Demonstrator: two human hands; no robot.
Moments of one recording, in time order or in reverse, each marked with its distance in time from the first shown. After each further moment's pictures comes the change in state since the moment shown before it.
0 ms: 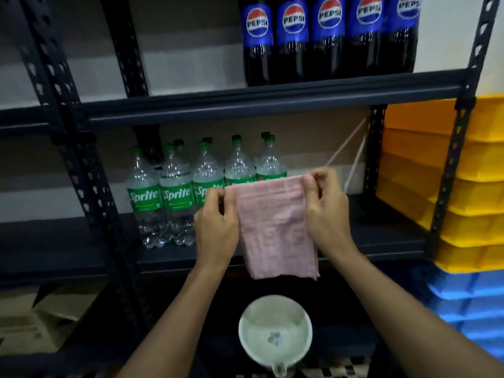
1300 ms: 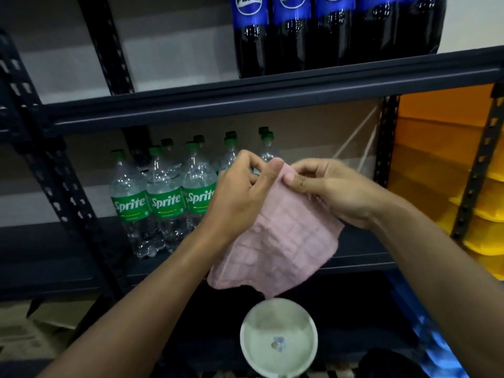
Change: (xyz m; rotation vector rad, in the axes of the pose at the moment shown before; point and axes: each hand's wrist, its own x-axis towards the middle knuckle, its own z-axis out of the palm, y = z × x) left_hand 0.070 0.048 0.038 -0.131 -0.461 0.025; right_hand 0.094 -0.001 -0.024 0.378 -0.820 0.408
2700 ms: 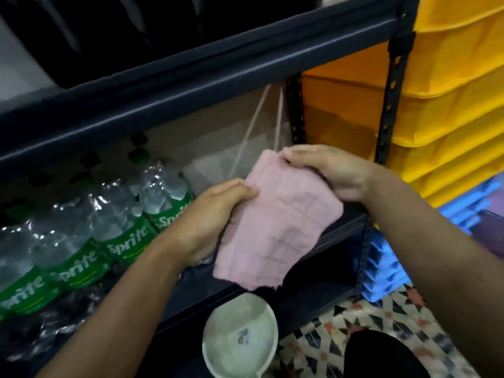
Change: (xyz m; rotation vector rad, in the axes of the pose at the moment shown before) left_hand 0.110 -0.016 0.139 -0.469 -0.599 -0.716; right_hand 0.005 0.065 -0.187 0.304 0.316 0.383
